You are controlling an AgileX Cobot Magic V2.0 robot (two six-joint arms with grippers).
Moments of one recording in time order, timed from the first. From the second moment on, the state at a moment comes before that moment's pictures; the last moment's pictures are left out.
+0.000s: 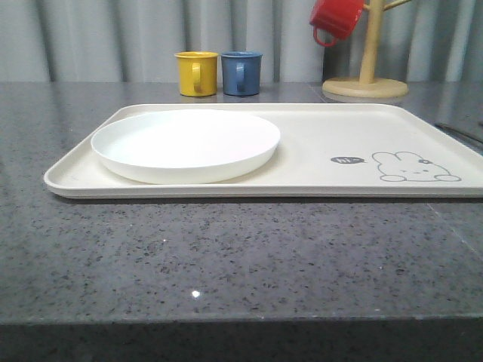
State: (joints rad) left arm -0.74 0.55 -0.83 0.05 0.85 0.01; right arm 0.01 0.96 -0.91 0.03 0.85 0.04
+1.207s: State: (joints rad) left arm -0.74 0.55 -0.83 0.05 0.85 0.00; right arm 0.01 1.79 -1.44 -0.04 1.09 0.00
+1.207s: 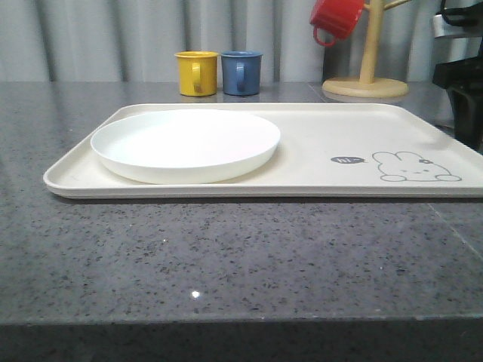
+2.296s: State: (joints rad) left arm -0.74 0.55 -0.83 0.05 0.85 0.01; right arm 0.25 1.73 -1.69 0.04 1.23 0.00
